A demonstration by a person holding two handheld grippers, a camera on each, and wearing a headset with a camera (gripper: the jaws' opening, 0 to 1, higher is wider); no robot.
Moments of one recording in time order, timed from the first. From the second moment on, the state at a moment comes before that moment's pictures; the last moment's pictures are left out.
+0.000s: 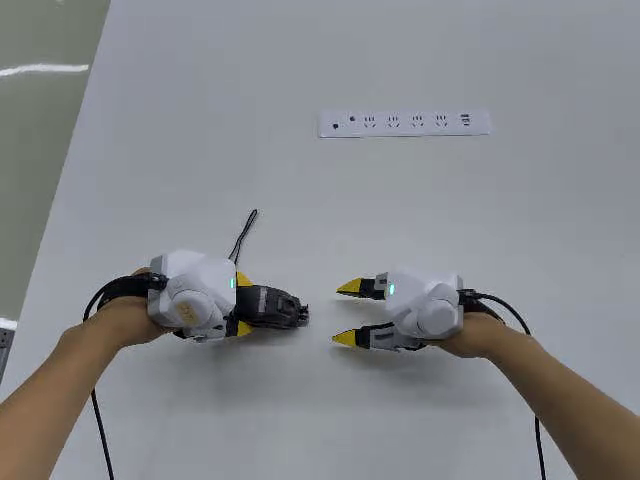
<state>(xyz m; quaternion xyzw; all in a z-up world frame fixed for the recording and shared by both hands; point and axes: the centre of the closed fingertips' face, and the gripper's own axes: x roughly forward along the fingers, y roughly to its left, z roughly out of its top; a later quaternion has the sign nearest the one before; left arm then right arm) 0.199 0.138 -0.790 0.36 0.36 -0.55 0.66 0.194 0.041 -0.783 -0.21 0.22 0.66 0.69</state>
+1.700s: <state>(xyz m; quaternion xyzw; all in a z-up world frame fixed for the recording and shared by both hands) 0.197 0.139 -0.788 0.34 0.36 -0.55 0.67 0.197 0.087 -0.804 -0.23 0.22 0.68 0.66</state>
